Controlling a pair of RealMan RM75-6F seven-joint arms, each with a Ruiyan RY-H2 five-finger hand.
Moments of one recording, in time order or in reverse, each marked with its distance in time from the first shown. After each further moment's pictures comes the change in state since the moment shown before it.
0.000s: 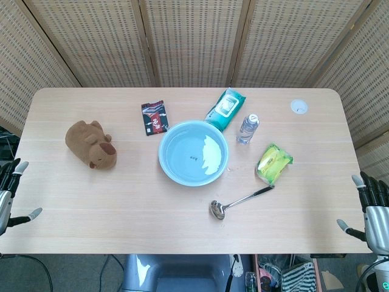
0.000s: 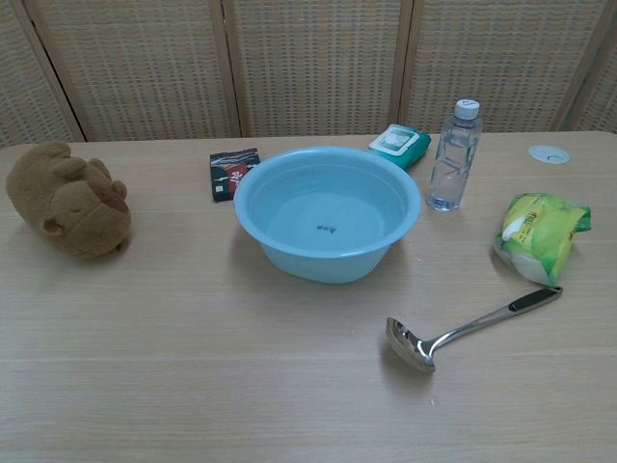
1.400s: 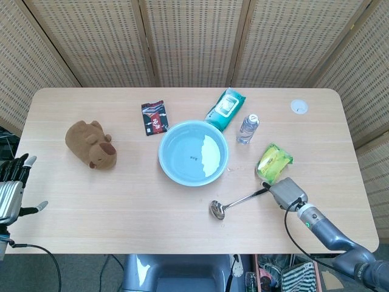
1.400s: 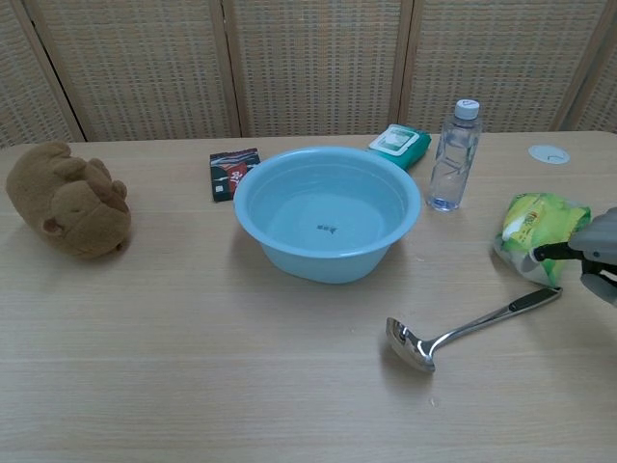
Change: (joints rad) left arm -0.070 -0.055 -0.051 0.002 -0.163 -0.116 0.134; right arm 0.557 -0.227 -0.024 0.302 0.048 -0.877 -0.220
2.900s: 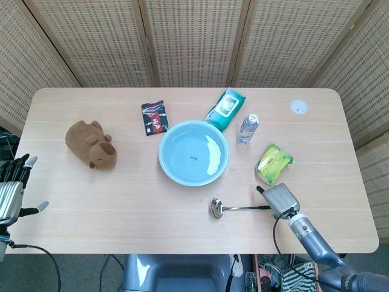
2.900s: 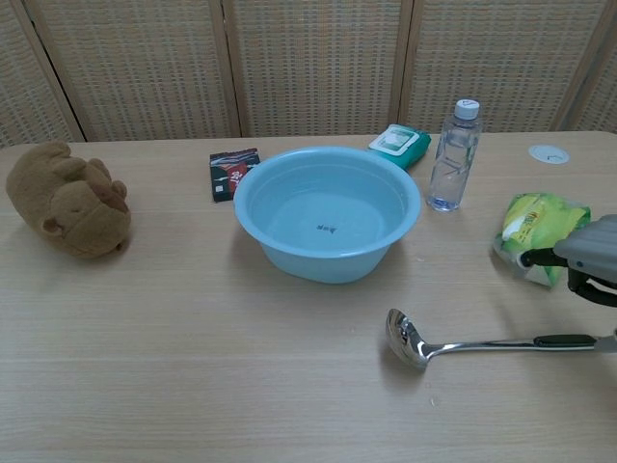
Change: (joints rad) left arm -0.002 0.005 0.010 -0.004 0.012 0.007 -0.011; right arm -0.020 -0.073 -0.084 -0.137 0.214 0.250 -0.245
